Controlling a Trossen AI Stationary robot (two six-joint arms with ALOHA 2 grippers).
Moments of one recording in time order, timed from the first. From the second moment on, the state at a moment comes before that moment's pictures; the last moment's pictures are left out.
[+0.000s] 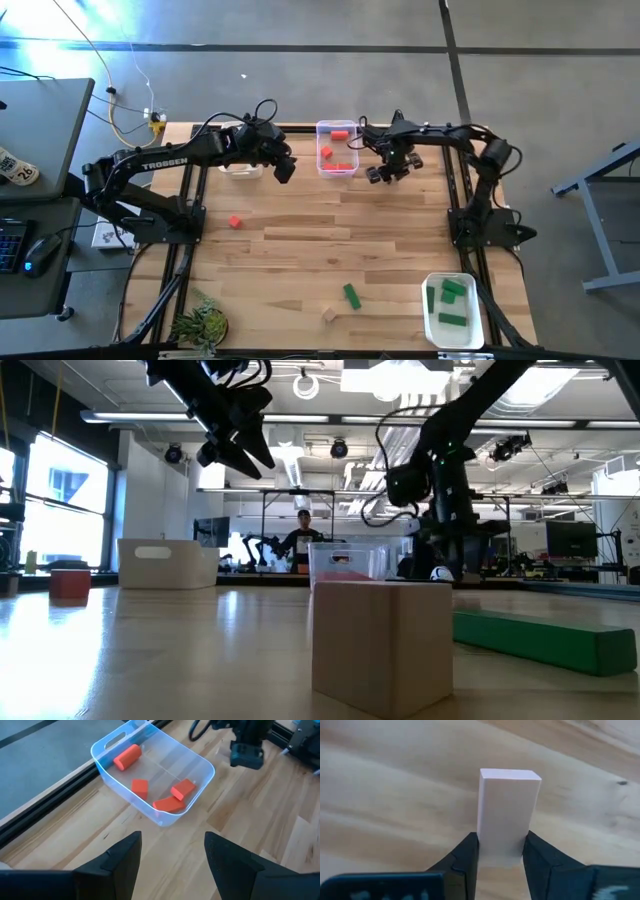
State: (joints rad) left arm 0.52 1.31 1.02 -0.45 -0.08 -0.29; right arm -0.61 1.83 1.18 -1.02 -0.07 0.62
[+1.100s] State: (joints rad) left arm 0.51 1.31 1.02 -0.45 0.16 -0.57; right arm -0.06 1.56 1.18 -0.53 -0.04 0.70
